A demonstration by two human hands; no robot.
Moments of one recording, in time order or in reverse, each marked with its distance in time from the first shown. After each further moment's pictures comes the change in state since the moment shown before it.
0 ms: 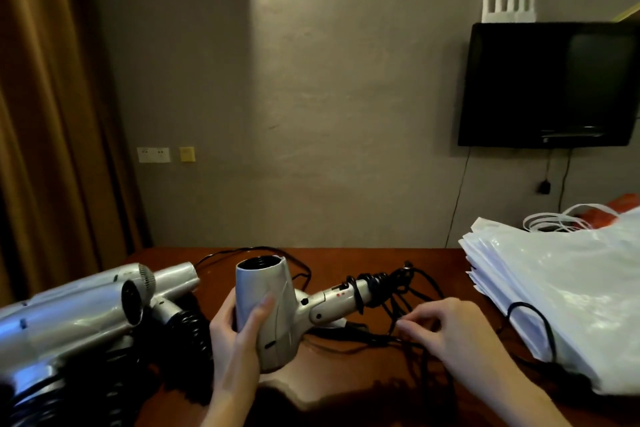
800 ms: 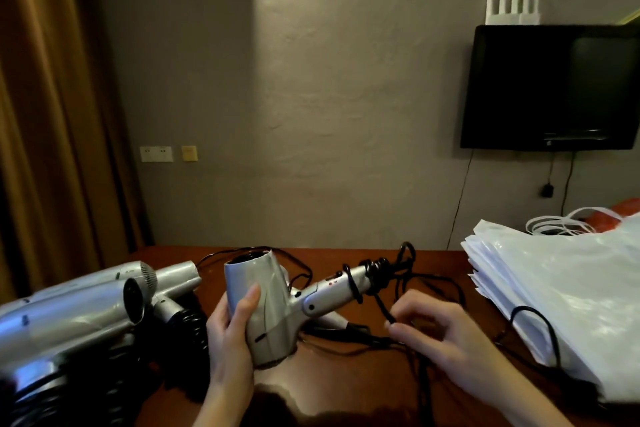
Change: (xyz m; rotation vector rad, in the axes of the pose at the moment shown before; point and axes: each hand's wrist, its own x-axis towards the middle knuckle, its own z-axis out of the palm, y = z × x) left_hand 0.006 0.004 -0.003 -0.134 0.061 -0.096; right_hand 0.001 0.004 0.004 0.530 -0.108 -0.288
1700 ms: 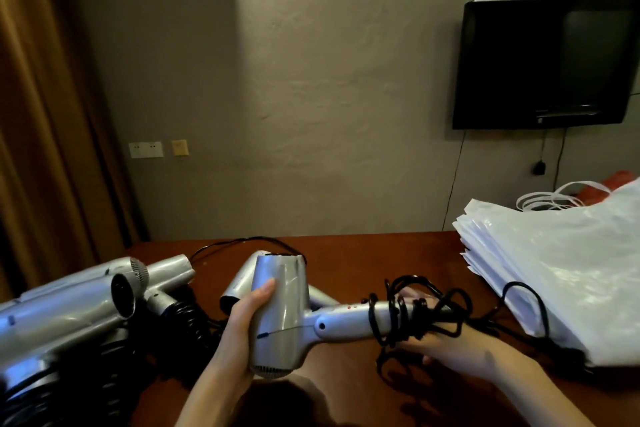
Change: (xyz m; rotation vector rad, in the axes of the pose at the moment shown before) left_hand -0.017 0.020 0.012 0.046 -0.420 -0.355; right_hand 0.009 0.036 0.006 -0.222 -0.251 0.460
